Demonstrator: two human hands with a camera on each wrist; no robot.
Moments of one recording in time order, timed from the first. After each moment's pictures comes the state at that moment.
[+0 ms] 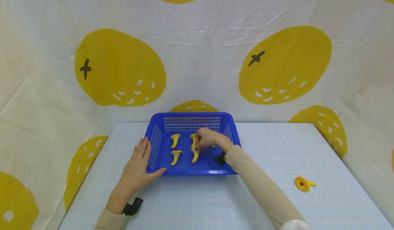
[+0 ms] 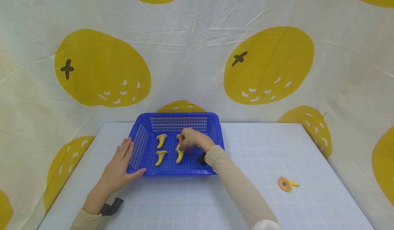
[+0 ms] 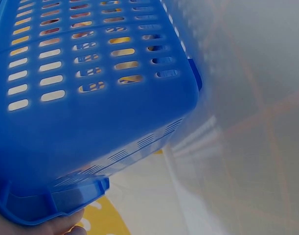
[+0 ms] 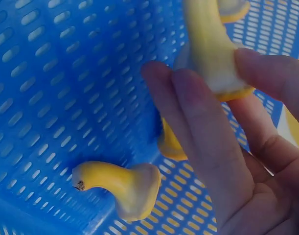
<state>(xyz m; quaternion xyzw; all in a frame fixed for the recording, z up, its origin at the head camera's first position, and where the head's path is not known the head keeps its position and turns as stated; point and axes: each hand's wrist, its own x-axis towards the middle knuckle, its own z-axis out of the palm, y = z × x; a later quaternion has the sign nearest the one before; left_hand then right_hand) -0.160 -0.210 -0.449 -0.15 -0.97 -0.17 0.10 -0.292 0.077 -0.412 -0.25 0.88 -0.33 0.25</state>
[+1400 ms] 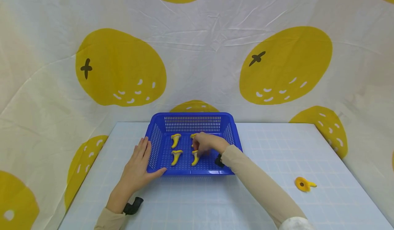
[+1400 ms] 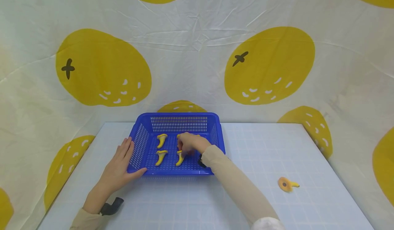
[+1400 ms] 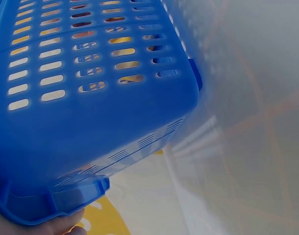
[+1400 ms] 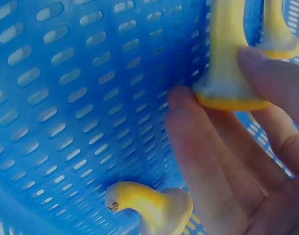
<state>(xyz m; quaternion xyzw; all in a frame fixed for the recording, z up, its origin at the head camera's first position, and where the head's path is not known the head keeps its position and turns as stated) -0.161 -0.212 -0.451 -0.16 -0.97 -0.17 0.11 -0.288 0.066 -0.425 -0.26 0.91 -0.21 0.26</state>
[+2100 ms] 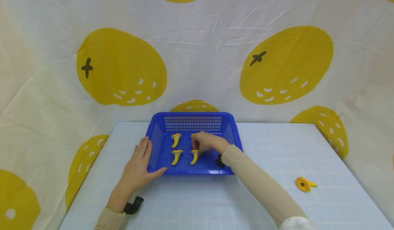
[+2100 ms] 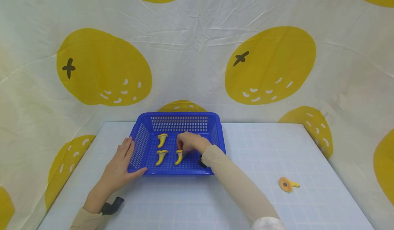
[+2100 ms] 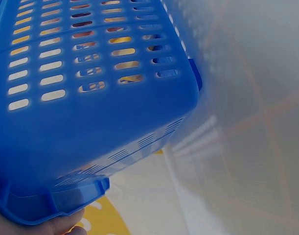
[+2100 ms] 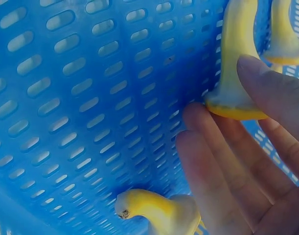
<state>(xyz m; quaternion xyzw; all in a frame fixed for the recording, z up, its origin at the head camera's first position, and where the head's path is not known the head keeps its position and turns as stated) -0.161 -0.213 -0.450 -0.16 -0.97 -0.17 0.11 -0.291 0.065 -0.428 -0.28 0.91 -0.20 0.24</state>
